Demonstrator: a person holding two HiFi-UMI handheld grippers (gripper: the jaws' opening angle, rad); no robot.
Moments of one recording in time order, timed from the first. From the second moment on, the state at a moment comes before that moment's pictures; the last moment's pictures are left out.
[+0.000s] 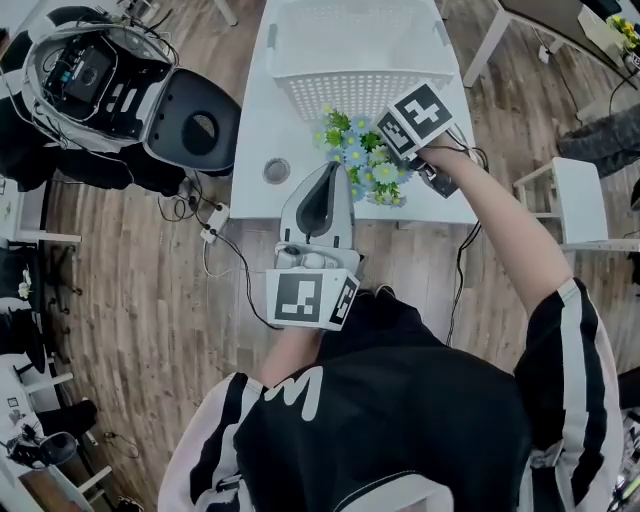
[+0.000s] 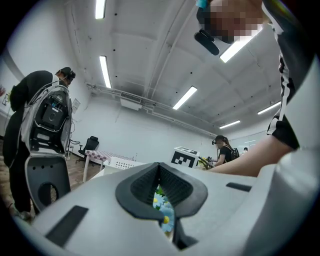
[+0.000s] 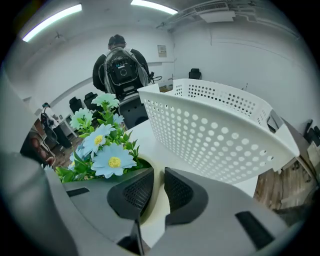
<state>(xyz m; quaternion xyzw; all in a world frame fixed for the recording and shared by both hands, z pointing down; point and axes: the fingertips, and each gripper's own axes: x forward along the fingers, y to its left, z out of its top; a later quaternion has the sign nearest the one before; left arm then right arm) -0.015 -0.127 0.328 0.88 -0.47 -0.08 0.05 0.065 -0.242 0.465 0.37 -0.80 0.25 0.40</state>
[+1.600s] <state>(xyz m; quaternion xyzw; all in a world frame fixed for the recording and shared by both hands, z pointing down) -0.017 -0.136 0.356 0.88 -0.47 -0.05 0.07 0.061 -0.240 0.541 0.42 -0.80 0.37 0.23</state>
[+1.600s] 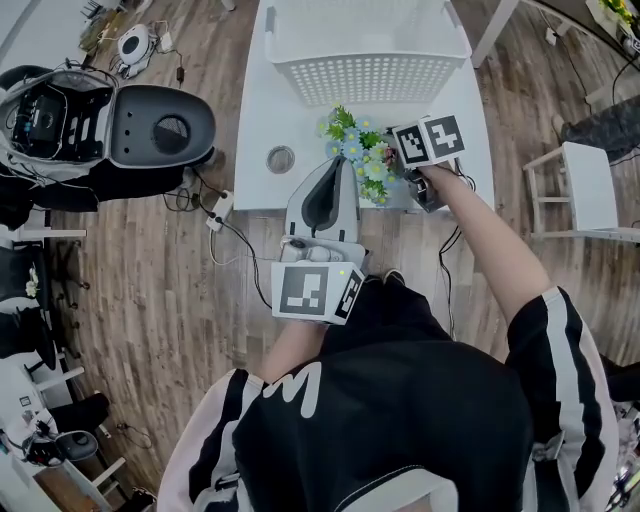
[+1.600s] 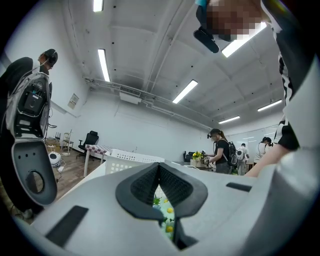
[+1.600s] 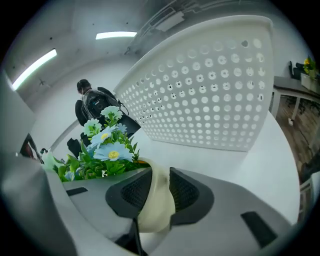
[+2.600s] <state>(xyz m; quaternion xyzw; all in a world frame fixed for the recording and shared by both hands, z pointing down) -0.004 -0.148 0.339 0.88 -0.46 -0.06 0.07 0.083 -0.170 0.338 0.46 -0.85 0.25 -0.06</state>
